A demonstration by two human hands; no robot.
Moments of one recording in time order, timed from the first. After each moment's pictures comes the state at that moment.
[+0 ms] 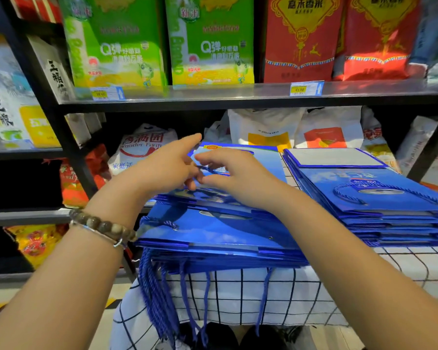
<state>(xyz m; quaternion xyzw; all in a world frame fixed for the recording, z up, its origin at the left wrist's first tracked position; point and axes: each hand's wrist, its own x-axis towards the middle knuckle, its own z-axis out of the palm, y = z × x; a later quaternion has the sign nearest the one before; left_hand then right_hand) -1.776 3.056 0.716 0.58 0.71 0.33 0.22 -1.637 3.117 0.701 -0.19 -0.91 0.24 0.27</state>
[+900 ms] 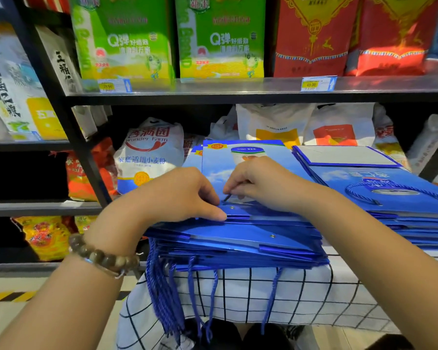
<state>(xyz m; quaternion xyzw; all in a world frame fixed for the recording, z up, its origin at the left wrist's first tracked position) -1.770 3.028 0.703 0.65 0.73 0.14 0.17 -1.626 3.127 0.698 -0.22 -0.95 0.20 0.12</state>
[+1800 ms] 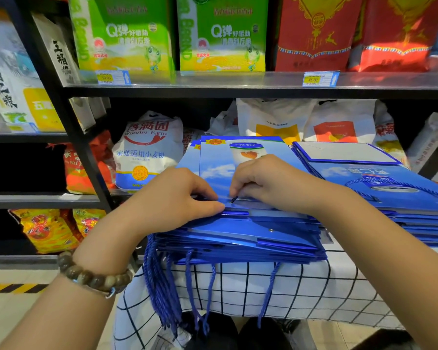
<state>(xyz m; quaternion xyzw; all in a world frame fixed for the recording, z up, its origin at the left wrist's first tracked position) -1.763 3.010 0.692 0.64 0.72 0.22 0.14 -1.610 3.124 0.700 -0.17 -0.97 0.15 0.09</state>
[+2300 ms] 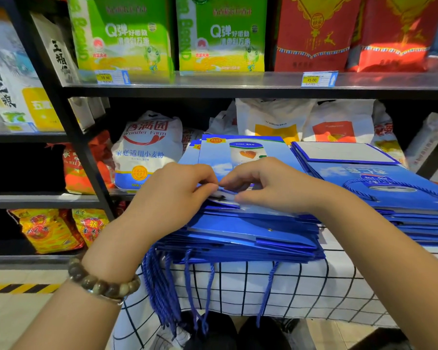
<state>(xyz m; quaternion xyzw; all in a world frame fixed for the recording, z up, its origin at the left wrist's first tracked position) -1.753 3.010 0.690 0.62 0.74 0.24 0.00 -1.606 3.121 0.695 -0.18 -0.92 0.32 0.13</state>
